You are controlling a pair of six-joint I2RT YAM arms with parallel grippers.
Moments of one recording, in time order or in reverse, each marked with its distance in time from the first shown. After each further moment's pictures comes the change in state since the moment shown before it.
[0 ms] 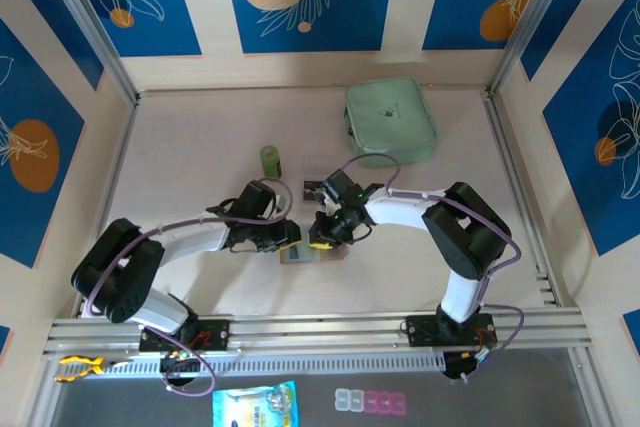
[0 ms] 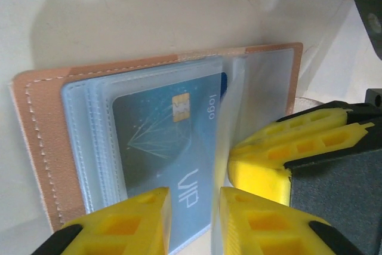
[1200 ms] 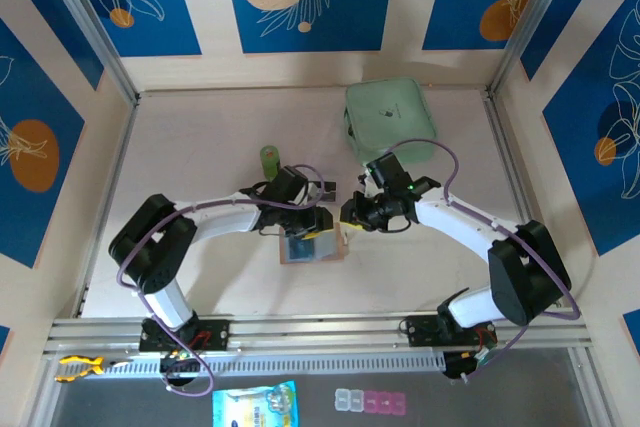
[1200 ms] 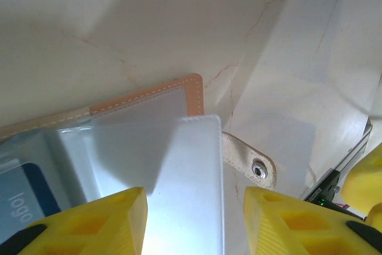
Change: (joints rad) left arm -0.107 0.228 0.277 -0.028 0.027 -0.021; right arm -0.201 -0.367 -0.102 -0.152 0.043 -0.059
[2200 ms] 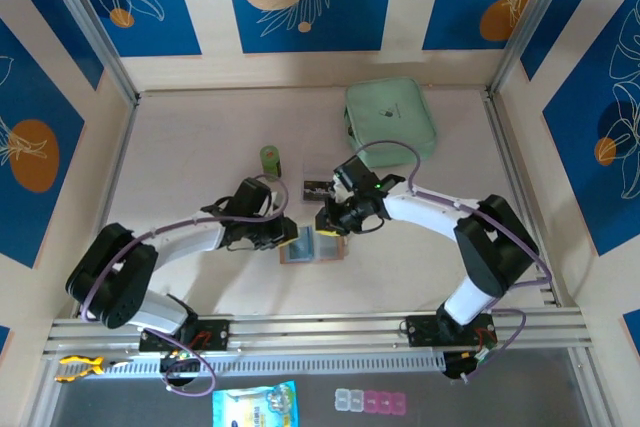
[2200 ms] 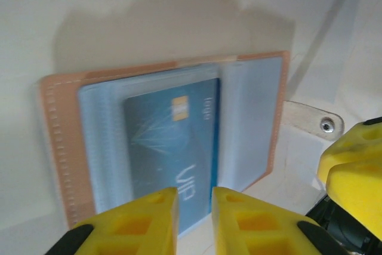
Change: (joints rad) left arm 0.163 -0.271 -0.311 0.035 -0.001 0.016; right arm 0.162 0.234 0.127 0.070 -0.051 0.032
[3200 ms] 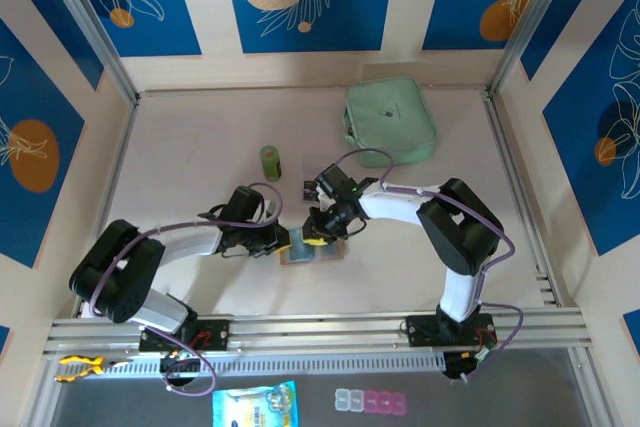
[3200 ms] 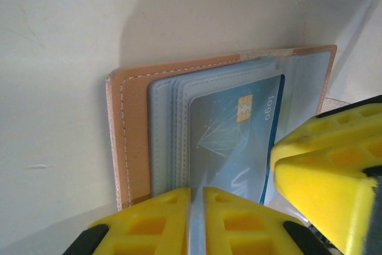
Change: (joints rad) left arm 0.035 0.036 -0.066 0.070 0.034 0.014; right arm 0.050 0.184 0.061 0.042 -0.022 0.011
